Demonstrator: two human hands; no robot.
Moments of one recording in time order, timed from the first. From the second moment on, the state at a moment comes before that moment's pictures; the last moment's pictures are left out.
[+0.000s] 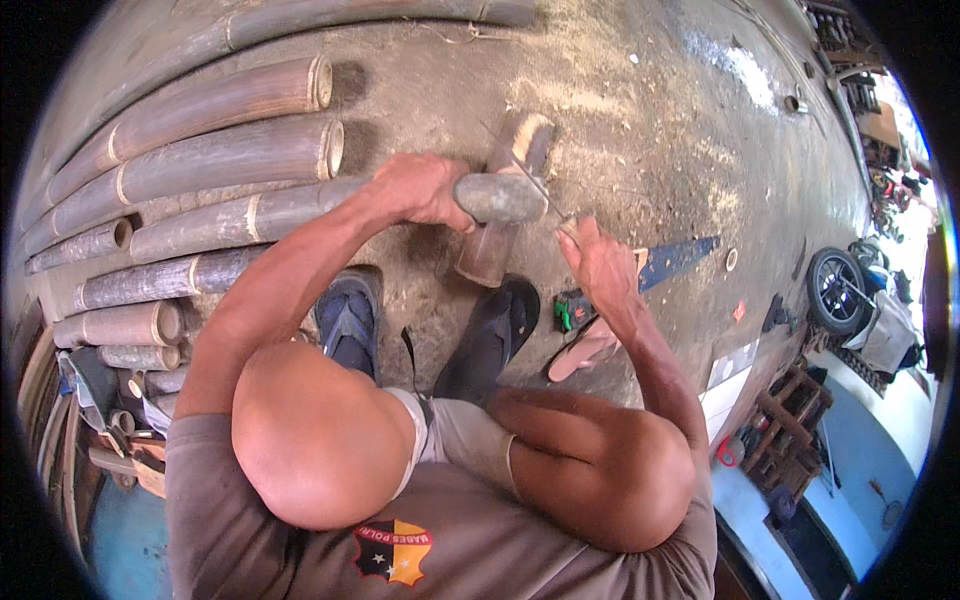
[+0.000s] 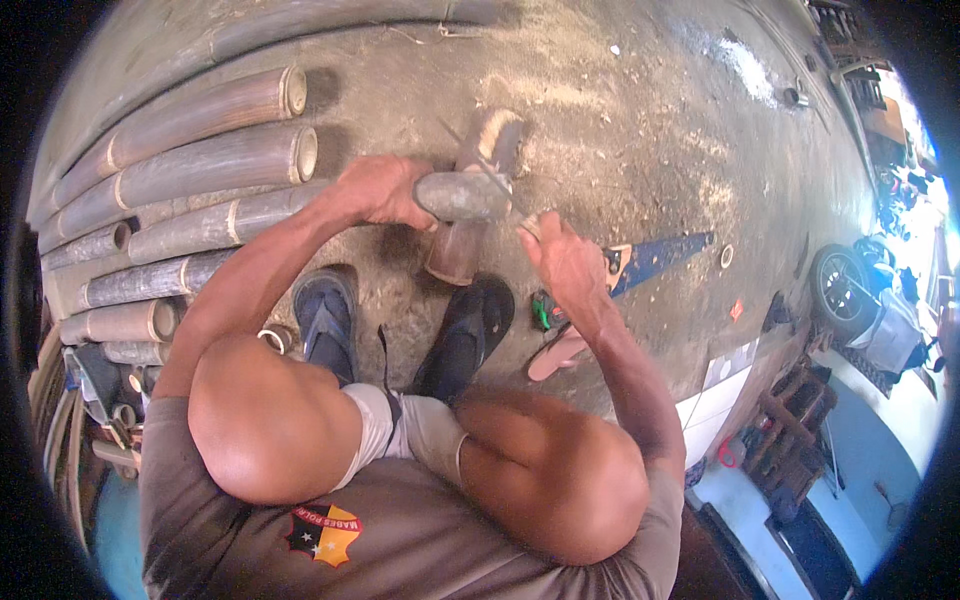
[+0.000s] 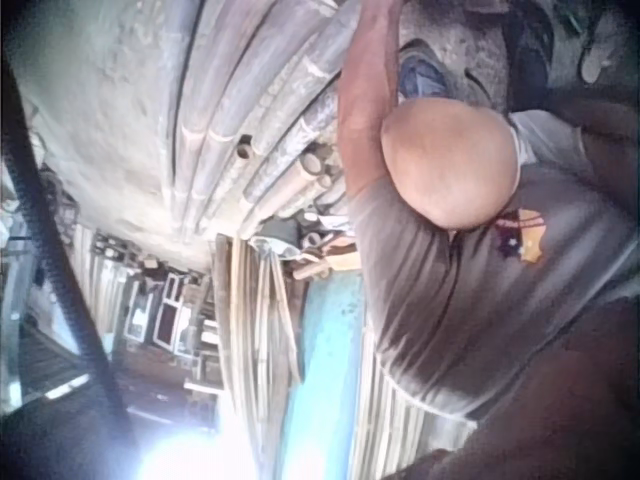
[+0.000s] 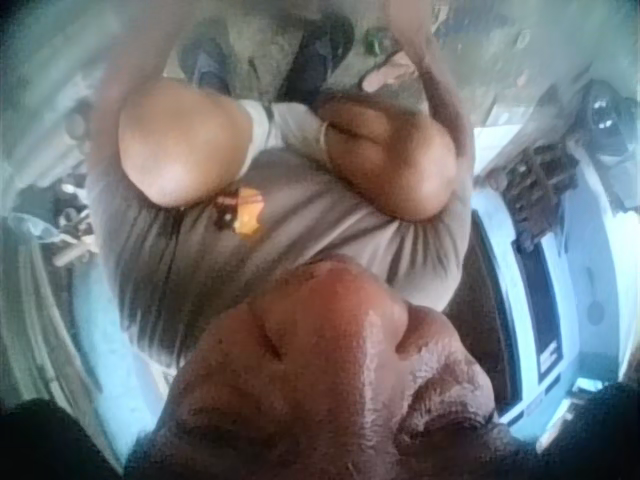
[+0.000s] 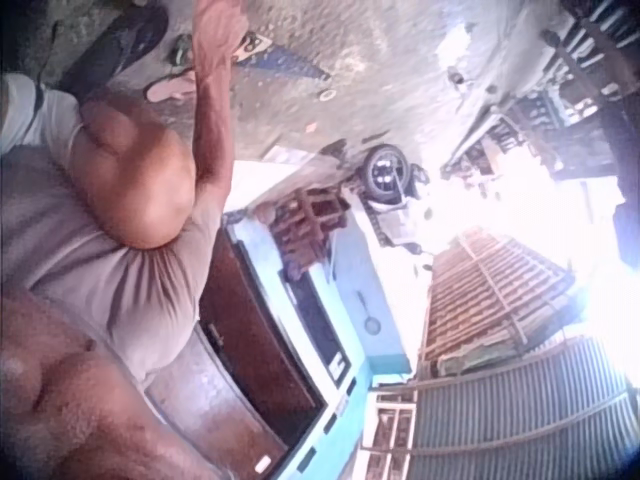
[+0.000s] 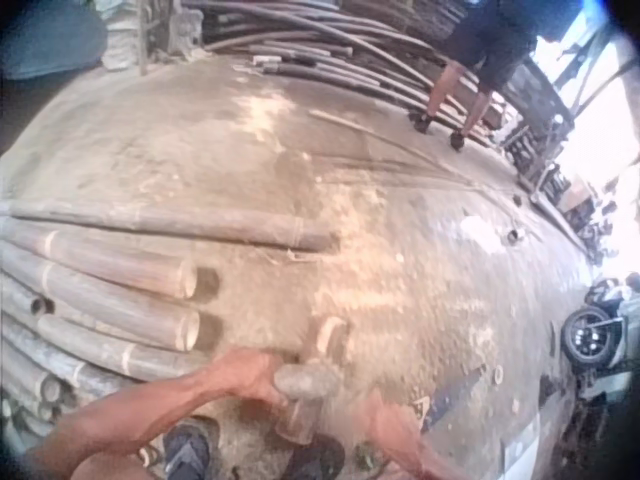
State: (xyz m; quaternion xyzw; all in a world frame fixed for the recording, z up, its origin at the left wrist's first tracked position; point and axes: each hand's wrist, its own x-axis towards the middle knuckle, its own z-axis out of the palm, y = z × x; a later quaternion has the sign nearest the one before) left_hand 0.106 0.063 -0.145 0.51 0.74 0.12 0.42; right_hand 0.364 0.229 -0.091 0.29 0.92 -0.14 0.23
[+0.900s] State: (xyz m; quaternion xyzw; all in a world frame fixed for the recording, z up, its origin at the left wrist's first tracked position) left_hand 0.139 0.038 -0.158 0.53 0.79 0.12 0.28; right_hand 0.348 0.211 -0.046 0.02 0.97 -0.24 -0.01
